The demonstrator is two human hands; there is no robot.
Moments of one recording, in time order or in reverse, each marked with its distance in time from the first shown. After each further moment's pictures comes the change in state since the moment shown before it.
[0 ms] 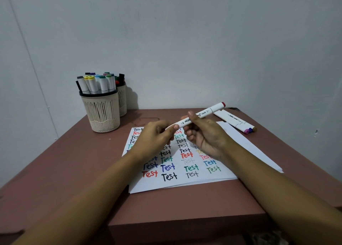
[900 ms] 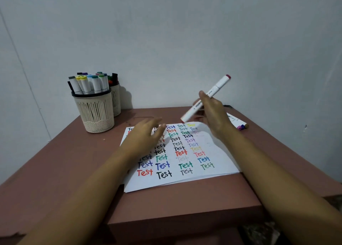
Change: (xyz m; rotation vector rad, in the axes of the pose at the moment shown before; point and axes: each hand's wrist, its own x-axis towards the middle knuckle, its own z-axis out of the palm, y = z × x) left_hand 0.004 -0.009 -0.009 0.498 -0.011 -0.057; right_hand 0.013 -0.035 -0.010 -0.366 0.352 -0.213
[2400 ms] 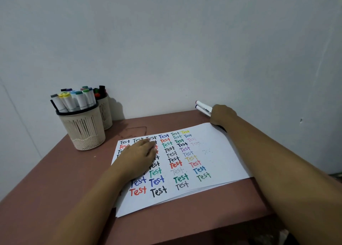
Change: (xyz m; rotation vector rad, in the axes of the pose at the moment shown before) left_hand 0.007 -0.014 0.010 0.287 -0.338 -0.037; right_hand 0.089 0.031 -0.065 -1.444 0.072 0.190
